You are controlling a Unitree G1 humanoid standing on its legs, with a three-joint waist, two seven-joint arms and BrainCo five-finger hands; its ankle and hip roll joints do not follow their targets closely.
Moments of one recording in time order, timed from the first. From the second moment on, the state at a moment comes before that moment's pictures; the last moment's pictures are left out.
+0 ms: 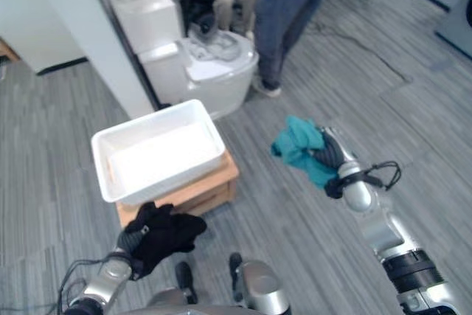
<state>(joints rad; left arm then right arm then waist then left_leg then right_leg) 0.00 0.29 -0.22 0.77 0.06 0.03 0.20 -0.20 -0.80 0.24 -0.04 -0.27 -0.01 -0.12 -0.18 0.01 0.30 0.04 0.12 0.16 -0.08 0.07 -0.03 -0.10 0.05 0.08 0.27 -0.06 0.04</state>
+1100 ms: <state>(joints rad) -0.12 0.63 -0.14 -0.15 -0.07 -0.15 0.25 -0.64 -0.67 0.56 0.57 -0.64 0.02 -0.18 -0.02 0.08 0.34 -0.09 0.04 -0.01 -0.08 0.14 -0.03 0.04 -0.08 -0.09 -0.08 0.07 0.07</state>
